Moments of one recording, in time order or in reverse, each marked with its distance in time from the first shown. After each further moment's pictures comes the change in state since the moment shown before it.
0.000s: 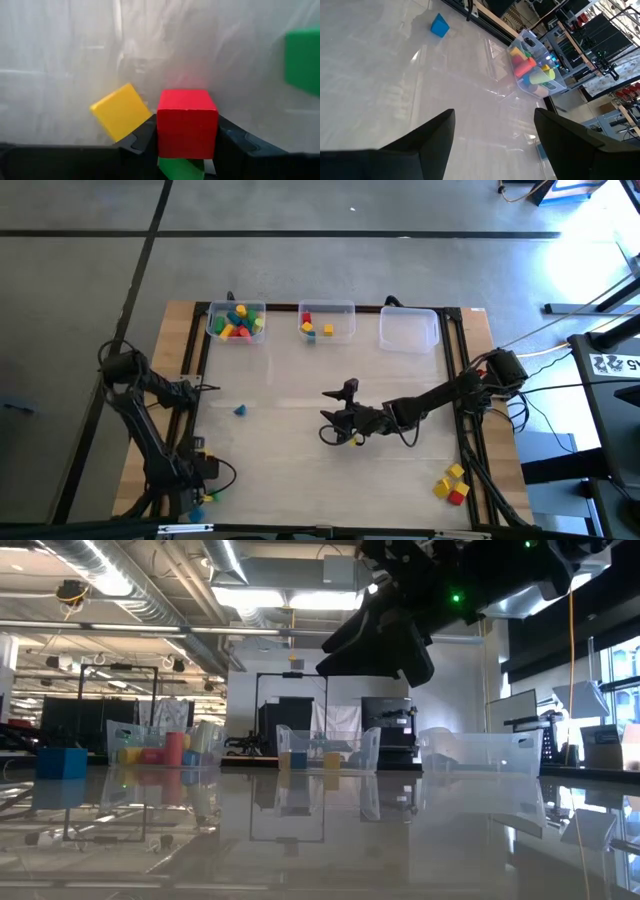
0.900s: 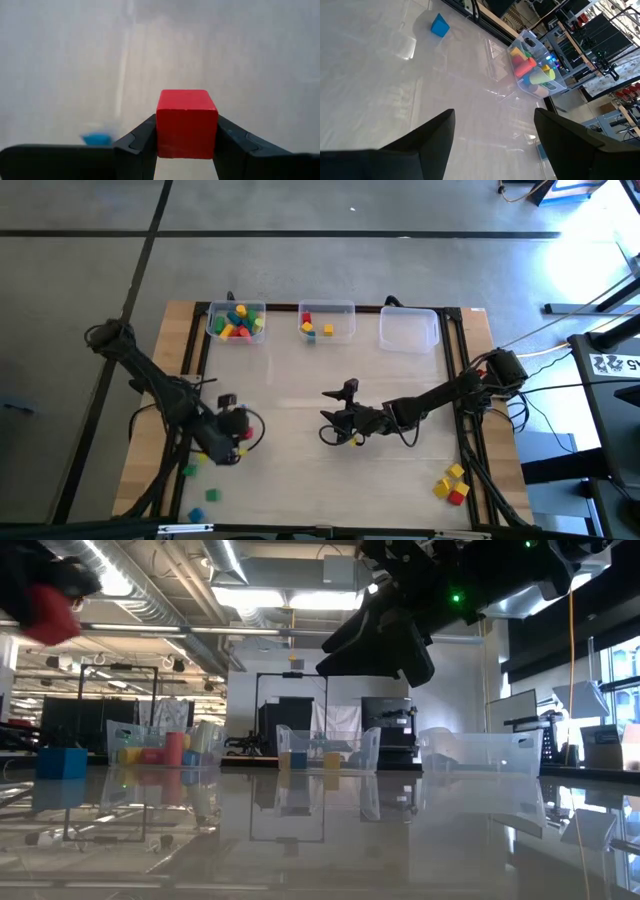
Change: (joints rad) left arm 0.485 -0.411 0.018 -0.010 -0.319 0.500; right arm 0.001 0.000 0.000 0.000 0.000 -0.001
